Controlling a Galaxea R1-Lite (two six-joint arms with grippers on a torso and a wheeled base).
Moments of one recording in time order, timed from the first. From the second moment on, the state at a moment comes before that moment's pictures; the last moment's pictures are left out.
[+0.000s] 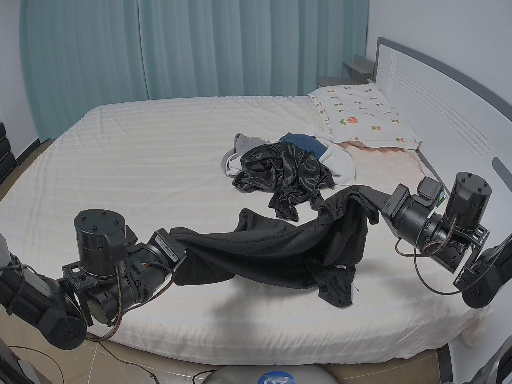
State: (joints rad) left arm -0.55 1.69 -0.42 -0.95 0.17 -1.03; right arm 0.45 1.75 -0.50 -1.23 0.06 0.82
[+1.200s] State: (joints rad) left arm -0.53 1.58 -0.42 -0.94 0.24 -0.98; right arm 0.51 1.81 -0.50 -1.47 -0.06 0.76
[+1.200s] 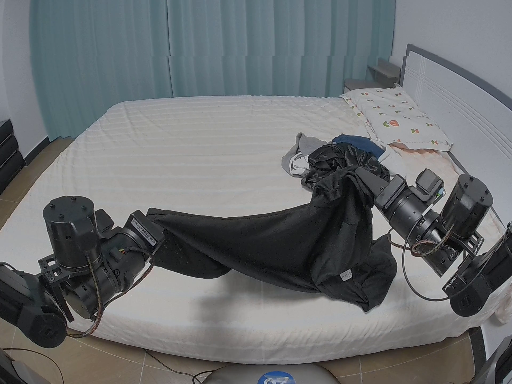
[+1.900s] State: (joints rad) left arm -0.53 1.57 -0.42 -0.94 0.24 -0.98; right arm 0.52 1.87 -0.50 -1.55 -0.09 0.73
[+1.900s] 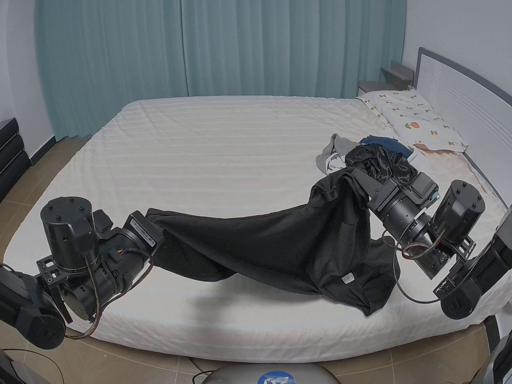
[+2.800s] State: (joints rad) left arm -0.57 1.57 -0.40 -0.84 0.22 -0.98; right arm 0.52 1.82 -0.42 -1.55 -0.07 0.74
